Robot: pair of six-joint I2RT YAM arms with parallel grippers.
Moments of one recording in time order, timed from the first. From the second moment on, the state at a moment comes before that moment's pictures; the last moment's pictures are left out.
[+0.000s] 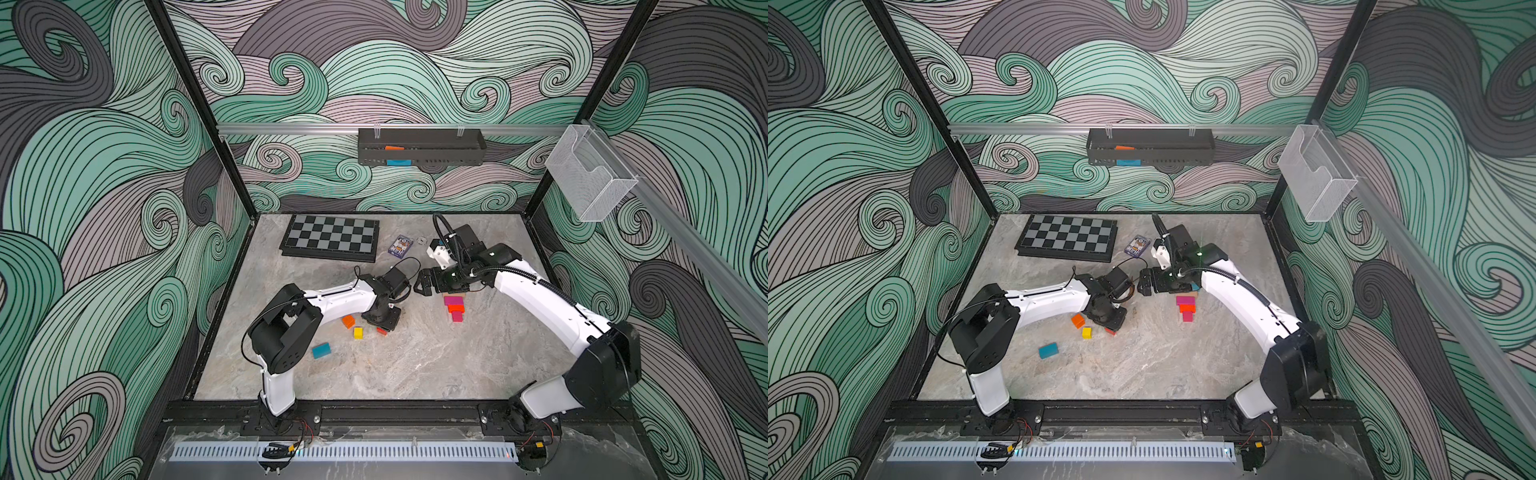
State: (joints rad) left arm -0.80 1.85 1.21 -0.72 0.01 -0.35; right arm 0.50 1.50 1.33 -0.96 -0.27 0.33
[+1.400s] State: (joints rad) left arm -0.56 1.15 1.00 -0.85 -0.10 -0.66; right arm 0.81 1.83 1.21 -0.84 -0.23 0.23
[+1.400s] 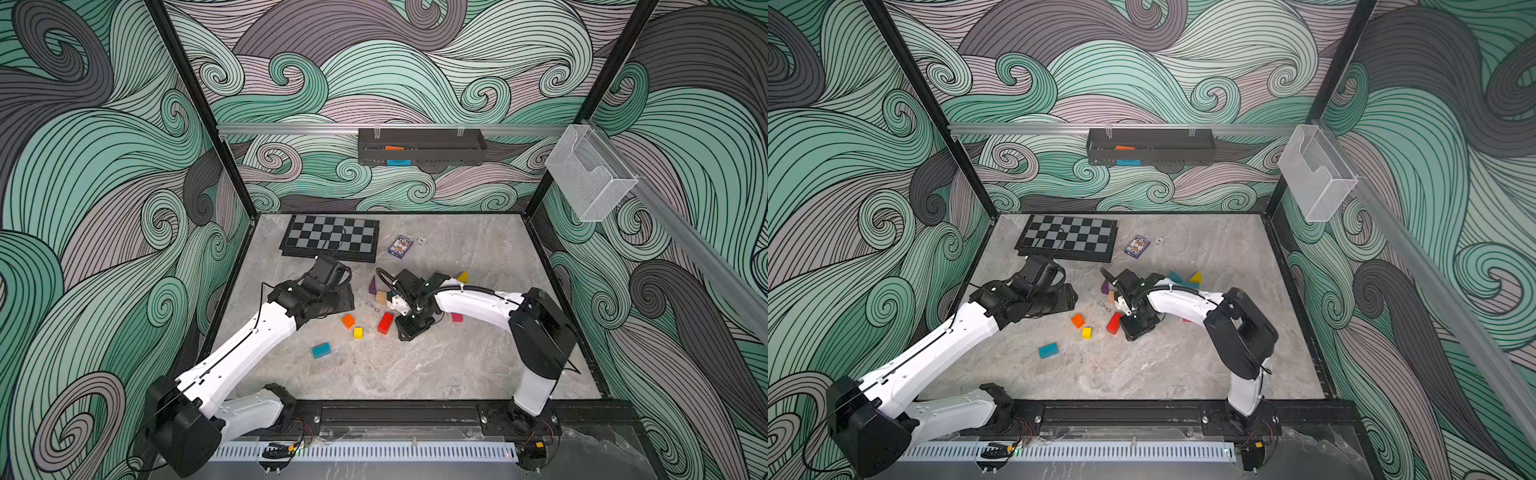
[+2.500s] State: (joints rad) left arm -0.49 1.11 0.93 -0.85 -0.04 -0.65; right arm 0.85 2.00 1.38 -0.56 -0.08 0.52
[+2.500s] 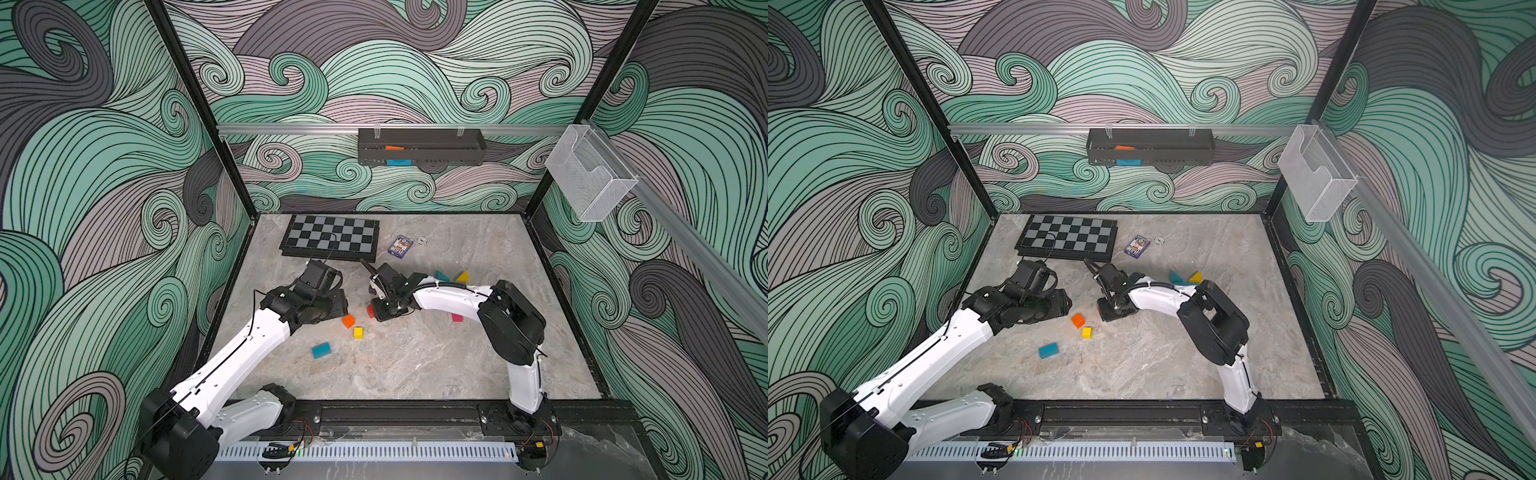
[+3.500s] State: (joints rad) left arm -0.52 1.59 1.00 -0.61 0.23 -0.68; right arm 0.62 1.71 1.31 -0.66 -0.06 0.41
